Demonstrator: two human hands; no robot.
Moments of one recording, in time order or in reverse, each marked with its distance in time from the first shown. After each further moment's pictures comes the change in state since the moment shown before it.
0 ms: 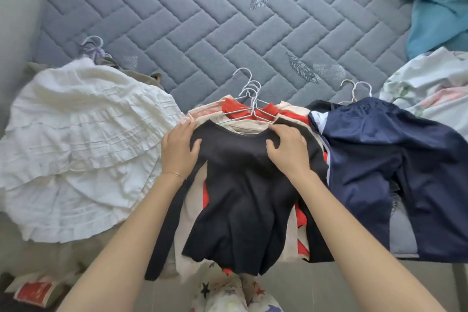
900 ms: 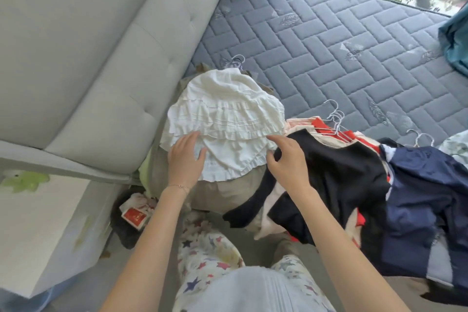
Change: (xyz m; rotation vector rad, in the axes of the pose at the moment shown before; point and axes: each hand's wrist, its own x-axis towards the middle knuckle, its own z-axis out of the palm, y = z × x) left_hand -0.235 -0.173 -0.295 -0.146 0.180 -0.325; right_hand -0.205 -0.340 0.001 0.183 -0.020 -0.348
